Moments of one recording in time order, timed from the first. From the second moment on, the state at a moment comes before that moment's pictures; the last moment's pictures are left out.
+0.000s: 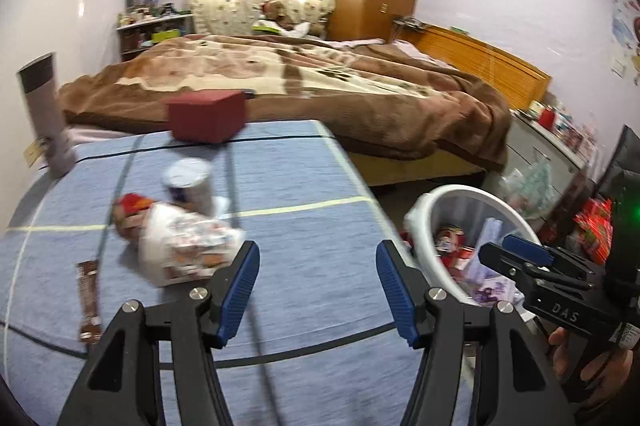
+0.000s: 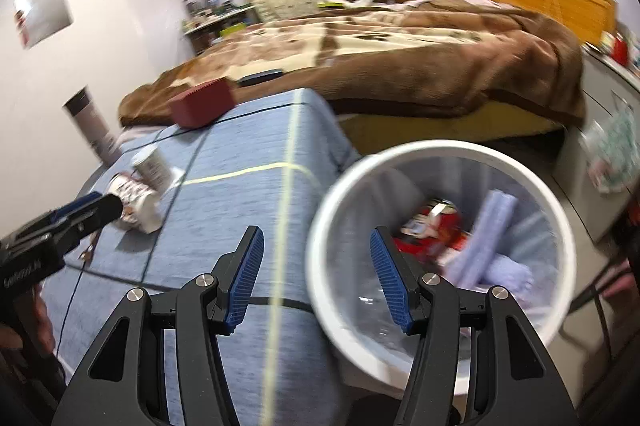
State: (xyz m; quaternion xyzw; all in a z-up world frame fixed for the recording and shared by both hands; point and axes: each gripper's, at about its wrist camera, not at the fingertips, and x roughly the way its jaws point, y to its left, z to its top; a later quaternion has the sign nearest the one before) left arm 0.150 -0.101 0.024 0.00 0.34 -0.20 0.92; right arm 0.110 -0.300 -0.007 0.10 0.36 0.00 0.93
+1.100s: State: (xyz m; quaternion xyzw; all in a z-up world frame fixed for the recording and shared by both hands) left arm 0.164 0.062 -0.040 -0.07 0.42 -0.05 0.90; right arm 0.177 -0.155 -0.018 -0.01 0.38 0.20 0.90
